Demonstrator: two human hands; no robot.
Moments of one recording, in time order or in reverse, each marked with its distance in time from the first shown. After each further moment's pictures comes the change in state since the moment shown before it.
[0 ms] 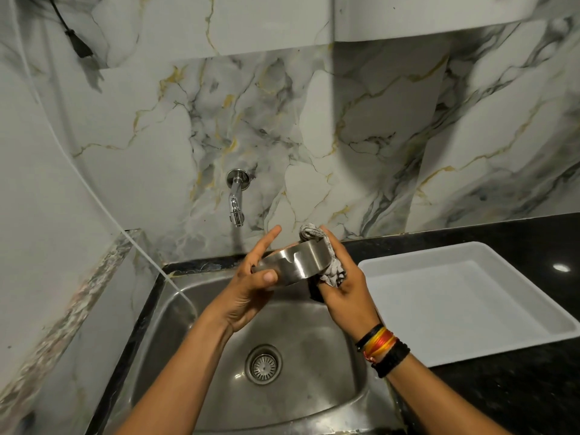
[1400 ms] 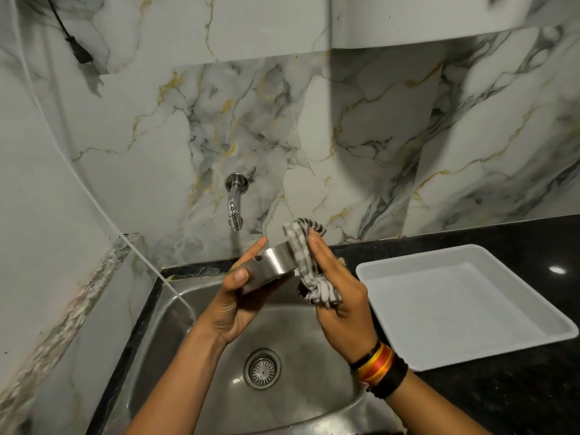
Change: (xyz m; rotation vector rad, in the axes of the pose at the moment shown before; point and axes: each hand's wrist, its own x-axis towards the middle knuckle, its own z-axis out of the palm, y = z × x) left_hand -0.011 -0.008 -0.010 -0.308 0.156 0.000; right_hand -0.015 -0.014 0.009 -0.237 0.035 -0.362
